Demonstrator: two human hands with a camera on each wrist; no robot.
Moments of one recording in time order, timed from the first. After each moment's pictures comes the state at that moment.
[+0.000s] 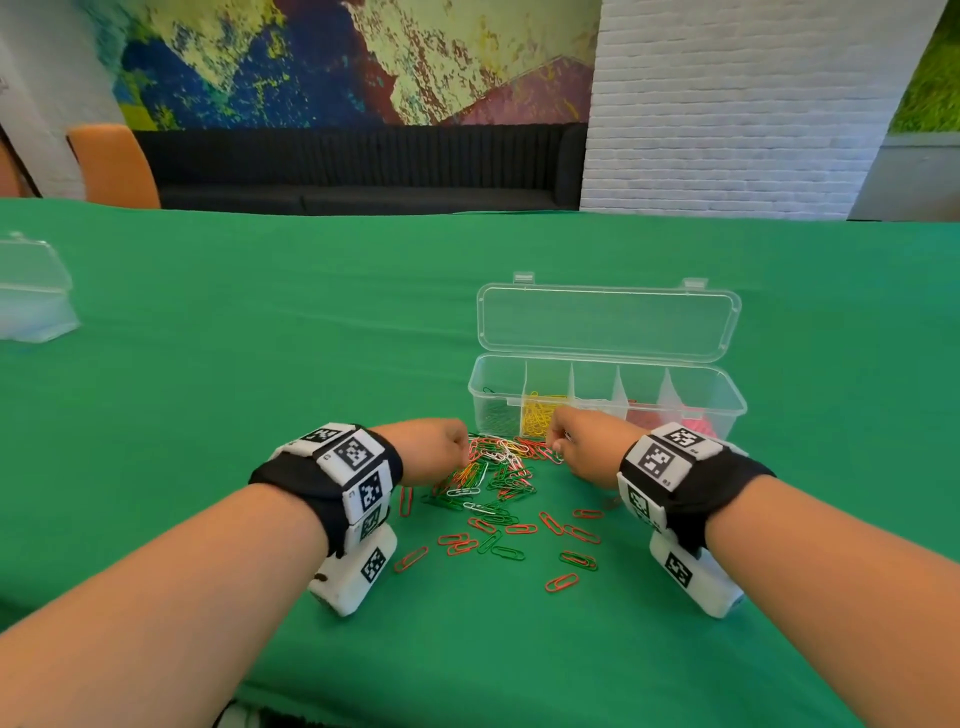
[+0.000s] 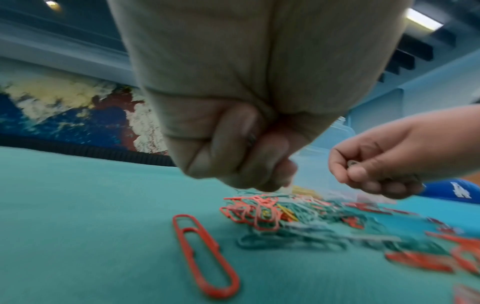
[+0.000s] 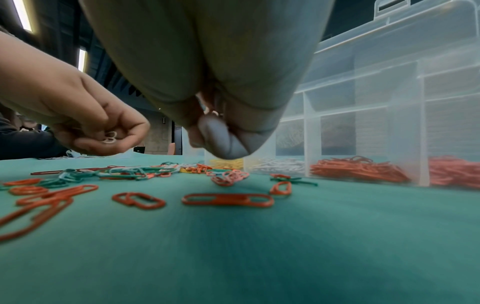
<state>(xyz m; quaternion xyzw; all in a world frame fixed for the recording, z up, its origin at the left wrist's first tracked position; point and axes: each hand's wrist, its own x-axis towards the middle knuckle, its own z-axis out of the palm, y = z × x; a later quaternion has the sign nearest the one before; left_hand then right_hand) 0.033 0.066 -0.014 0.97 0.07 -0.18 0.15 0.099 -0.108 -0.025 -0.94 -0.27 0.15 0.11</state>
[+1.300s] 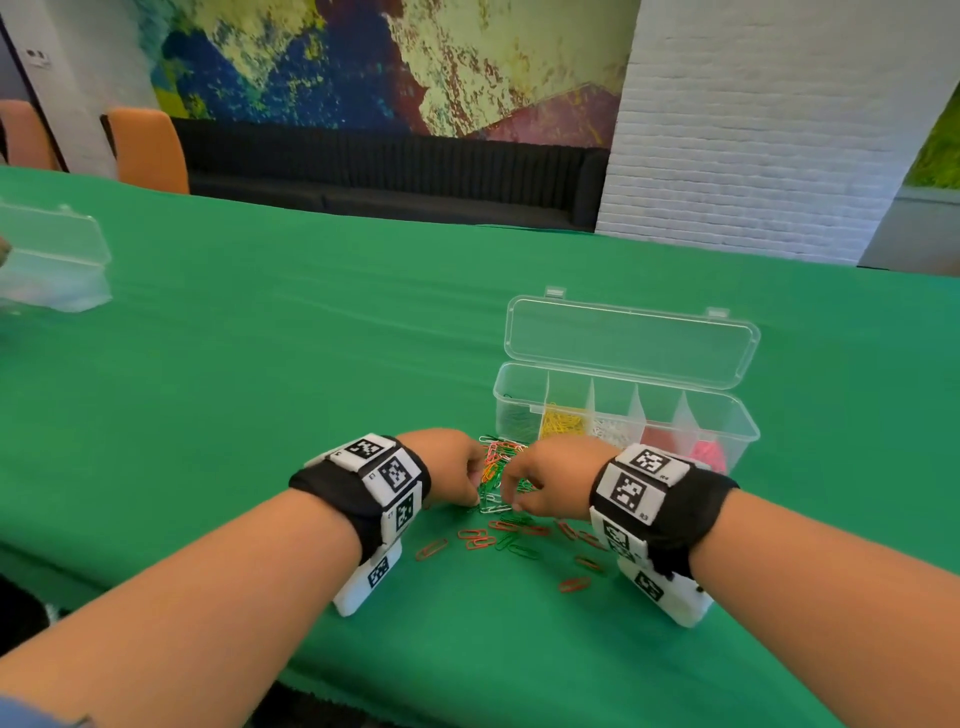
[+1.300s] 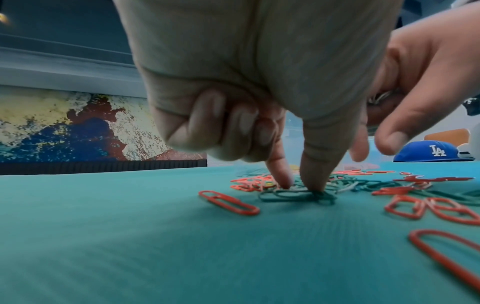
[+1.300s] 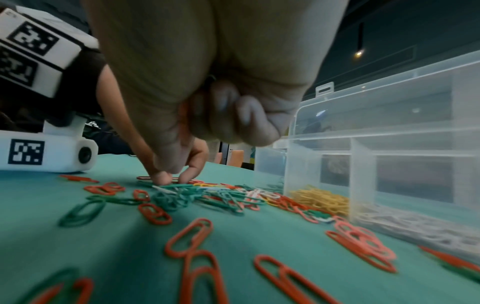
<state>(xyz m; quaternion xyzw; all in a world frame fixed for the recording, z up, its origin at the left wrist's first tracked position) 0.013 0.070 -0.022 0.99 0.02 -0.14 0.09 0.058 -0.077 -0.010 -0.87 -0.48 0.10 -0.04</state>
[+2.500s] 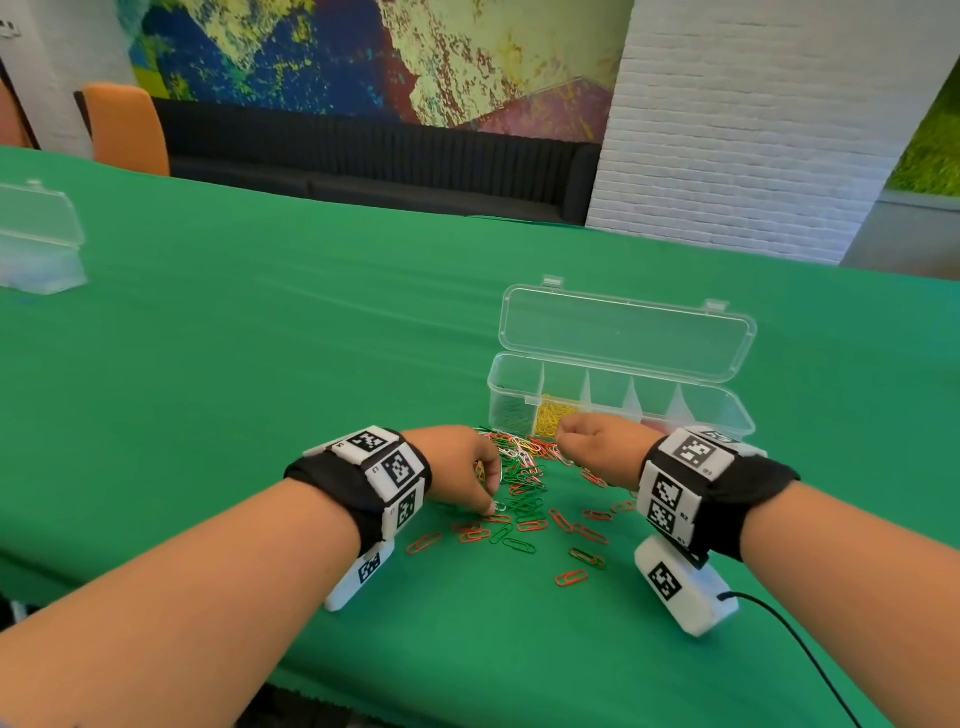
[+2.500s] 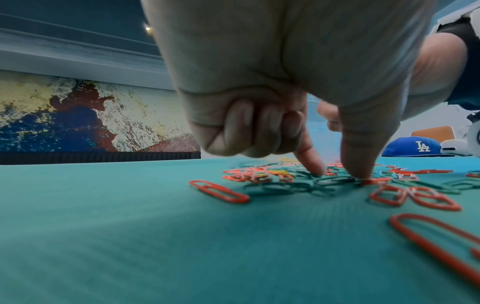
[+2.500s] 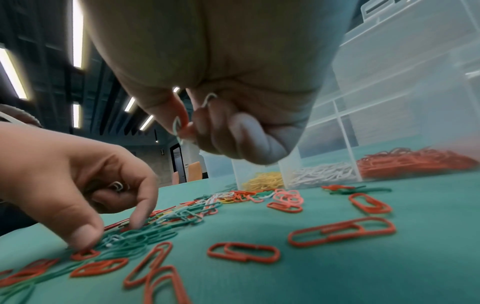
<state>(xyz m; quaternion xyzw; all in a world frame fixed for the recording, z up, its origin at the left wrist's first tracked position) 0.015 0.063 -0.026 0.98 -0.02 -0.13 0.14 0.073 -0.105 -0.003 -0.93 -0.28 0.17 0.16</state>
